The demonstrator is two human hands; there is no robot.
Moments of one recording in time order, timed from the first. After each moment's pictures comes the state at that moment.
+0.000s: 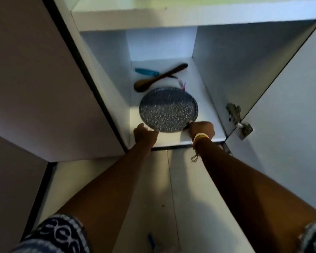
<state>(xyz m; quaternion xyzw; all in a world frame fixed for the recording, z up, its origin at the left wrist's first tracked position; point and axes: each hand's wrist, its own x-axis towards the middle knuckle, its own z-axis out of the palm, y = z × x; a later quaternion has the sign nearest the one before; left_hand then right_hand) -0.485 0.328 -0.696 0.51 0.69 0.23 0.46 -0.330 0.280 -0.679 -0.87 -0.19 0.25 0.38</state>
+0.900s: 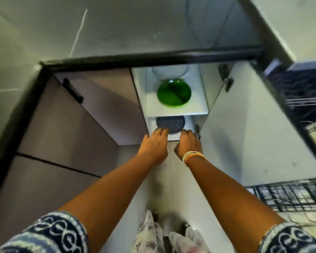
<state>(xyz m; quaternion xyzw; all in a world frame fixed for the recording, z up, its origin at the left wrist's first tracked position) -0.561 0.077 -0.131 0.85 0.50 -0.06 0.17 -0.438 0.048 -0.159 -0.82 -0.53 0.21 0.08</state>
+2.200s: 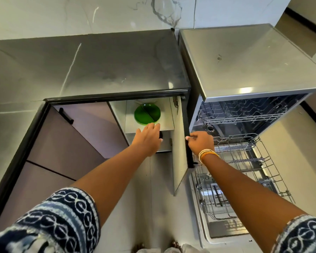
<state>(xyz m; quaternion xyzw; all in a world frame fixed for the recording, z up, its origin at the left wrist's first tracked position) -0.456 0.016 0.029 0.88 0.47 -0.05 0.10 -0.274 -0.055 0.012 -0.83 -0.42 0.25 0.26</state>
